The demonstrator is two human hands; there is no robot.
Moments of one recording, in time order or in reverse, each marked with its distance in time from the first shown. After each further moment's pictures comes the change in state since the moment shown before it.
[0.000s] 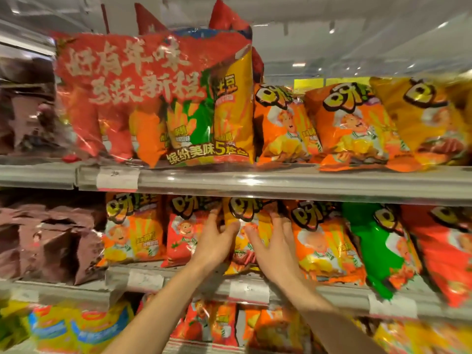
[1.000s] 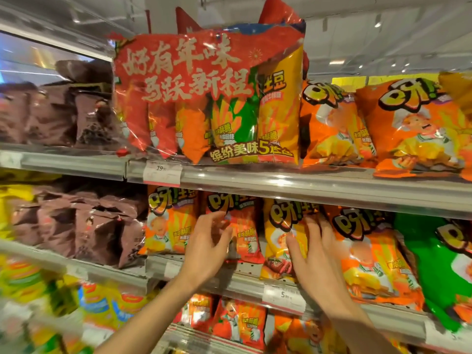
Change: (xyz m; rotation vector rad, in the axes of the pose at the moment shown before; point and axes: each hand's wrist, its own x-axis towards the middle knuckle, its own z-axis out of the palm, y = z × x) left_hand -0.019 -0.041 -0.081 0.324 0.236 0.321; right_hand -0.007 0.008 0.001 -0.119 -0.002 -0.175
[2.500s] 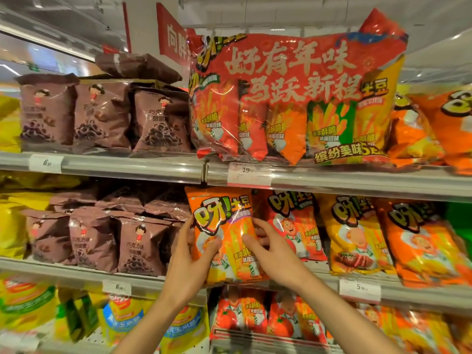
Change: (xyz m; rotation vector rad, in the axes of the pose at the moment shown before) left_hand -0.008 -0.133 -0.160 -0.376 -0.107 -0.248; right_hand -0.011 -0.210 0.120 0.486 -0.354 0.125
